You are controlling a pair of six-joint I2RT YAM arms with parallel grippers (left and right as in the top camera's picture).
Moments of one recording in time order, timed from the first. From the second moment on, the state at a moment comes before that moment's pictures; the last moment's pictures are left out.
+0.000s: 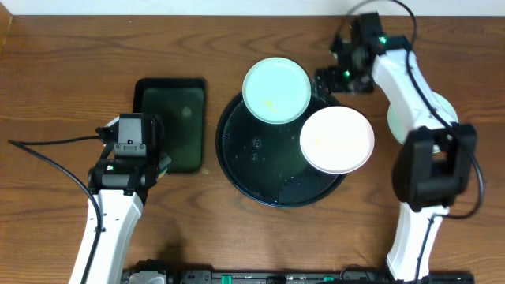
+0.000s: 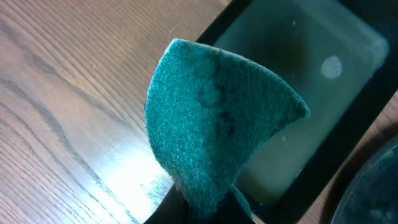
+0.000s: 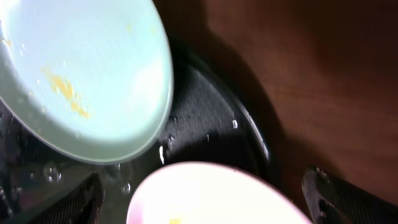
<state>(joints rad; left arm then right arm) -0.03 1.14 0.88 -0.86 -0.30 -0.67 0.17 2.17 1.90 -1.02 -0.24 0.00</state>
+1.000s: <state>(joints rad) -0.03 1.14 0.88 -0.86 -0.29 -0.67 0.33 2.49 2.17 -0.81 -0.10 -0.38</state>
